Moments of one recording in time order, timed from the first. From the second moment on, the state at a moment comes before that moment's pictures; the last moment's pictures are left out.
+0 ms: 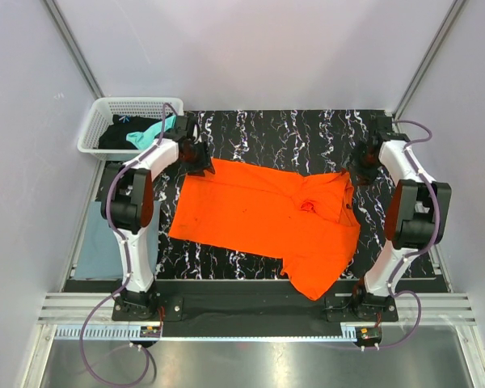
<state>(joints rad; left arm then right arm) -0.21 2.04 1.56 -0.59 0.24 -0.42 -0.09 1.82 1.44 -0.77 -0.05 0.49</state>
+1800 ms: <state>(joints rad) -0.11 2.18 1.63 -0.48 0.36 -0.54 -0.18 2.00 1.43 -0.68 0.14 0.60</state>
